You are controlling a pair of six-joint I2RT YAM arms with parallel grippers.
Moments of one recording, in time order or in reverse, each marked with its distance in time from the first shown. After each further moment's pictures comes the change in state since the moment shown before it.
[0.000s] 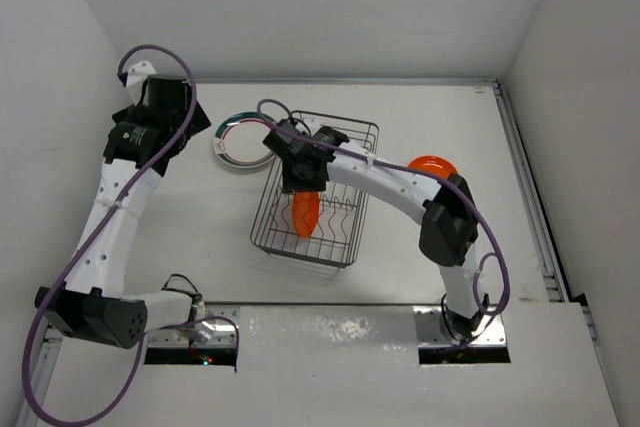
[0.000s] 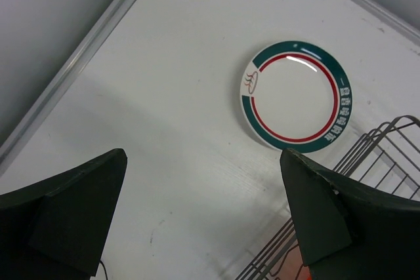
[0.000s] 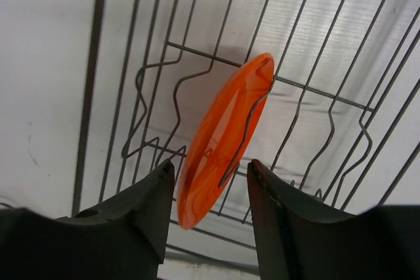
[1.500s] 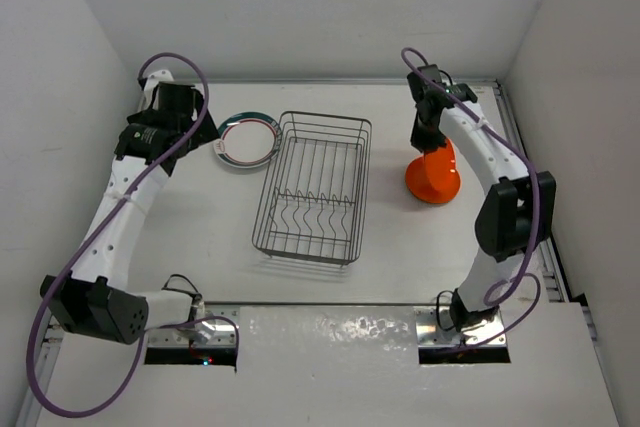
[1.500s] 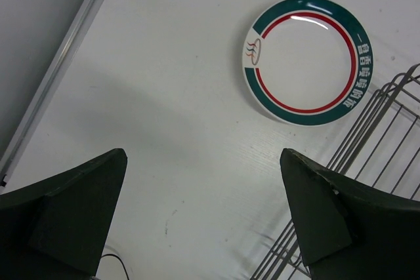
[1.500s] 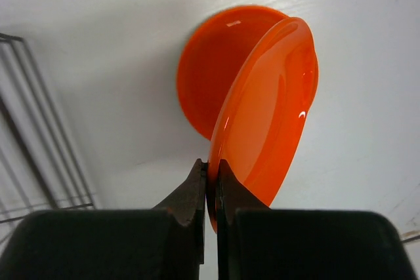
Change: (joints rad) left arm 0.000 0.013 -0.081 0.029 0.075 0.086; right arm -0.672 -0.240 -0.209 -0.039 0.032 -0.307
